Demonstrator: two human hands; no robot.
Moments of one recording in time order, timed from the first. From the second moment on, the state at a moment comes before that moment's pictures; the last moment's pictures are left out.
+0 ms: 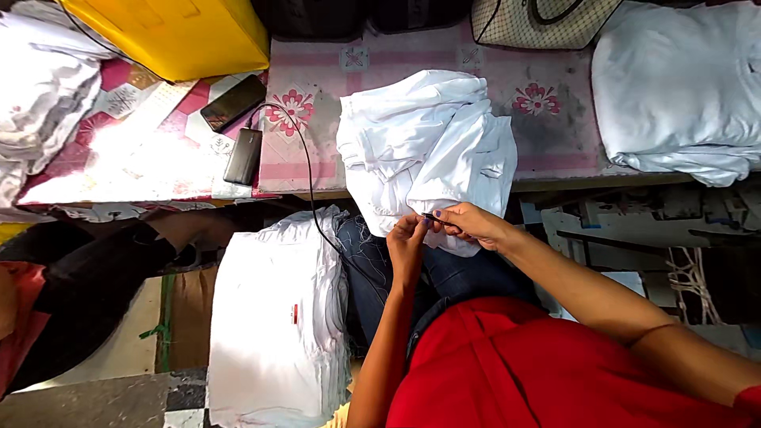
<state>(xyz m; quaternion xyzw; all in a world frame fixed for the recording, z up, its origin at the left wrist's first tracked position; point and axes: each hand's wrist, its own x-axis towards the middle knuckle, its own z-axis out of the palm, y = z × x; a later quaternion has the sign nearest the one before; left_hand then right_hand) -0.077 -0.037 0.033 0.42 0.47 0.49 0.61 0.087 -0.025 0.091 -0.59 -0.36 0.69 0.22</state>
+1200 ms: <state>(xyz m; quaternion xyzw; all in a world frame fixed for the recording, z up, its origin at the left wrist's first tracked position) -0.104 -0.040 0.055 0.74 0.50 0.00 0.45 0.119 -0.047 0.122 -0.59 -0.44 0.62 0.29</state>
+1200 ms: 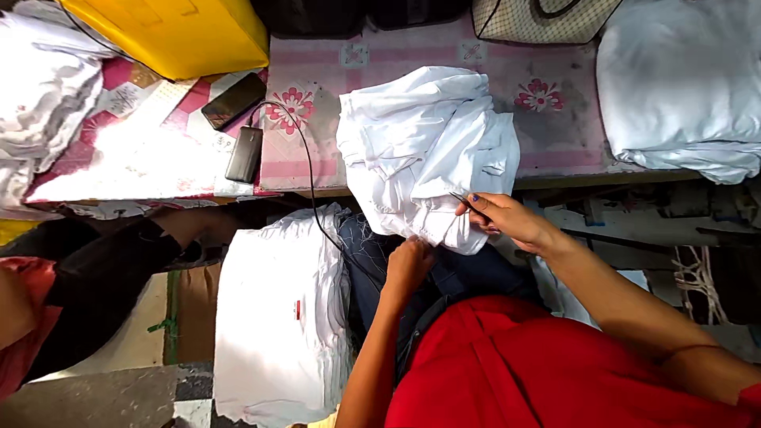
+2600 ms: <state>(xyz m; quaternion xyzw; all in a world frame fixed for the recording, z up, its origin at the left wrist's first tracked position) -0.068 -0.033 0.023 0.71 0.50 0.40 0.29 0.102 -0.046 0.098 -0.58 -0.32 0.71 0.24</state>
